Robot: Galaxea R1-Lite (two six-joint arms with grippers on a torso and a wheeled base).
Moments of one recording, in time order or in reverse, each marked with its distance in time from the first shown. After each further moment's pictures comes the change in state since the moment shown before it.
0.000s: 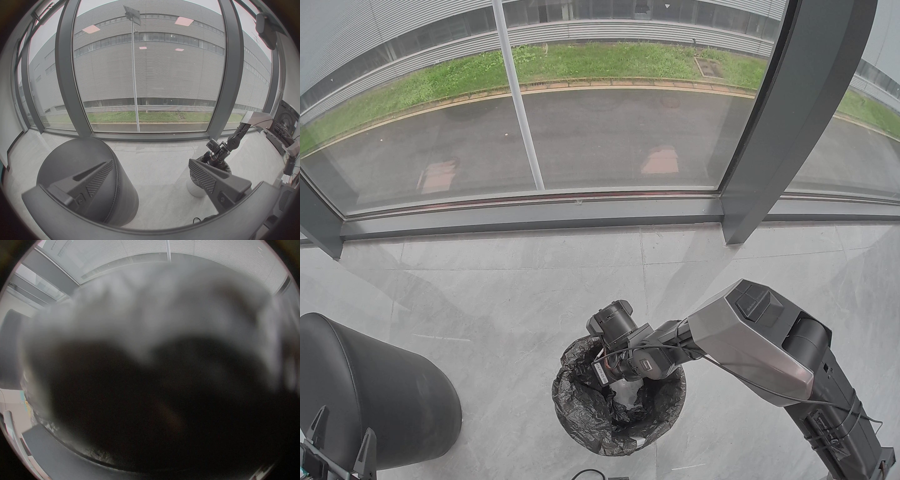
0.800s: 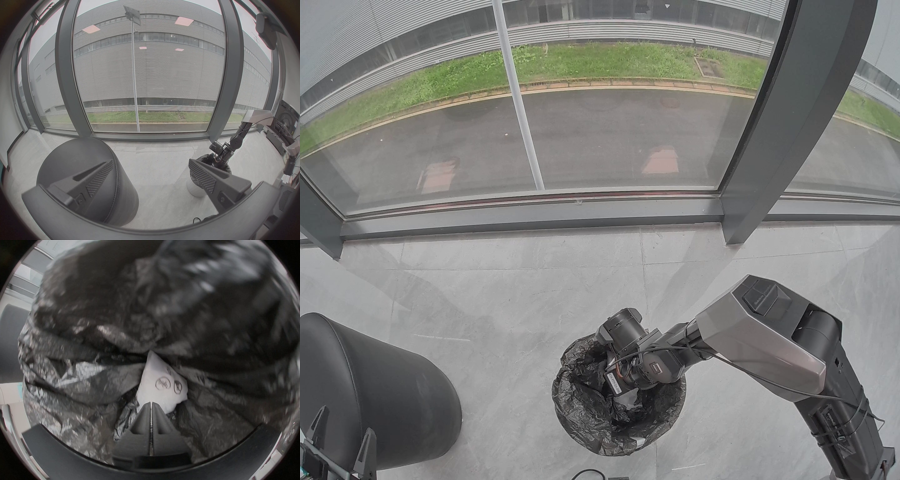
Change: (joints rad) left arm 0.000 0.000 0.000 0.000 0.000 0.000; right arm -0.009 -0.046 0.113 0.037 -0.012 0.010
